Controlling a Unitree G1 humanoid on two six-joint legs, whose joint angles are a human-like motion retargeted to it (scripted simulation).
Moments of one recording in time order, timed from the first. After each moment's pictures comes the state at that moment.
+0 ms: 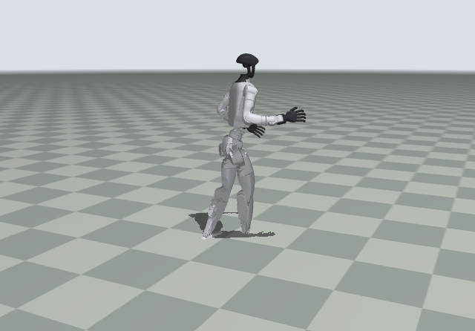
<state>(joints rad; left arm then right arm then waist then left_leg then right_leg) 0.37 0.47 0.01 0.12 -0.21 -0.25 -0.17 0.16 -0.42 -0.28 -0.14 0.02 -0.20 -0.14 0.02 -0.06 -0.25 -0.23 -0.01 0.55 0.39 -0.73 0.01 -0.54 -0.01 -0.85 0.16 -0.42 0.00</state>
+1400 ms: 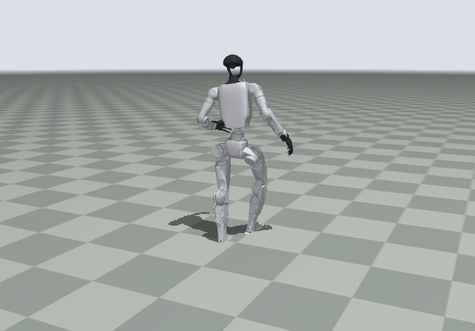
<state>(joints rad) 0.22 0.55 -0.03 0.07 -0.14 -0.34 -0.24 0.14 -0.39 0.01 0.73 0.02 -0.15 0.06 0.09 -0.27 0.16 0.27 -0.28 0.04 -0.01 -0.48 0.07 -0.56 -0.08 -0.09 0.81 -0.60 0.12</state>
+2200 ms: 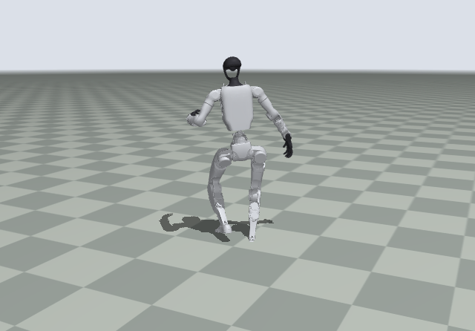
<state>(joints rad) 0.07 0.62 0.18 -0.04 0.02 -0.30 -0.22 0.02 -0.56 -0.04 1.22 0.11 -0.09 0.27 0.17 0.06 0.13 -0.60 0.38 0.12 1.52 -0.64 -0.04 -0.23 0.15 -0.18 0.75 -0.68 -0.05</state>
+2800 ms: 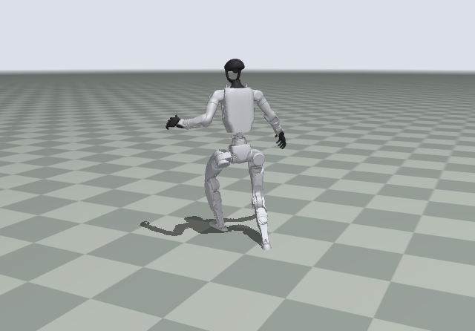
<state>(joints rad) 0.31 0.57 0.46 0.09 -0.02 -0.29 0.00 -0.06 -0.66 -0.17 1.10 0.10 -0.15 0.04 0.15 0.06 0.08 -0.81 0.19 0.26 0.97 -0.44 -0.05 -0.01 -0.02 -0.21 0.80 -0.83 -0.02</state>
